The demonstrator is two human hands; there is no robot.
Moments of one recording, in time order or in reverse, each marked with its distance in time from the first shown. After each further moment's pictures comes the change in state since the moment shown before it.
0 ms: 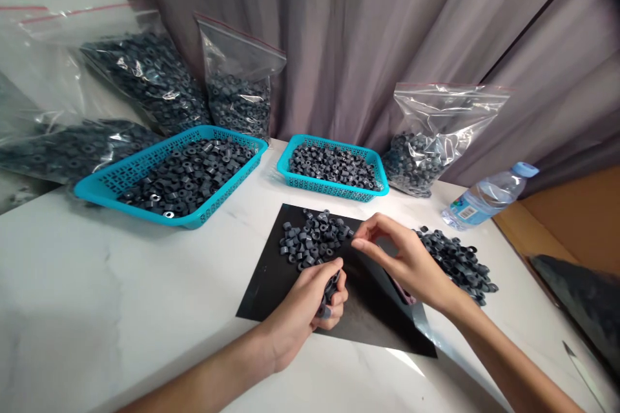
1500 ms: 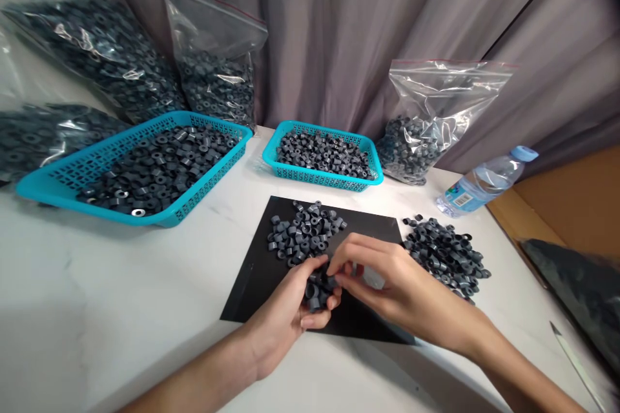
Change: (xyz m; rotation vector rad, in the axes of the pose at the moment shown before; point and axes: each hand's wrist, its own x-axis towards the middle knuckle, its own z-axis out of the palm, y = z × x) left_hand -0.007 0.014 0.007 -0.095 0.149 -0.116; right_hand -0.008 -0.039 0.005 -0.195 -0.277 -0.025
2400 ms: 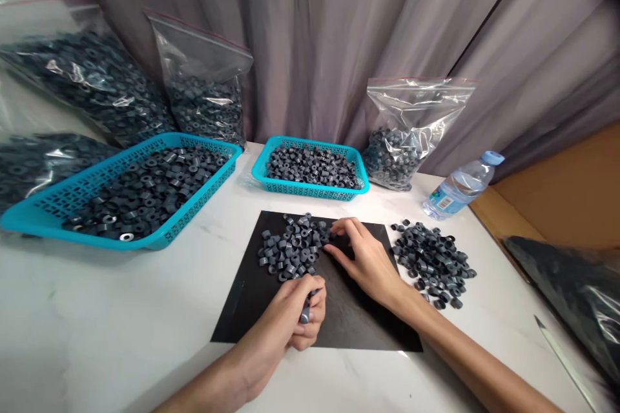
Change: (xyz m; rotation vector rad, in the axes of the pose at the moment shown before) left_hand 0.002 -0.001 -0.007 0.295 -0.053 0.023; right_hand 0.017 0.080 0.042 -0.231 0.407 0.113
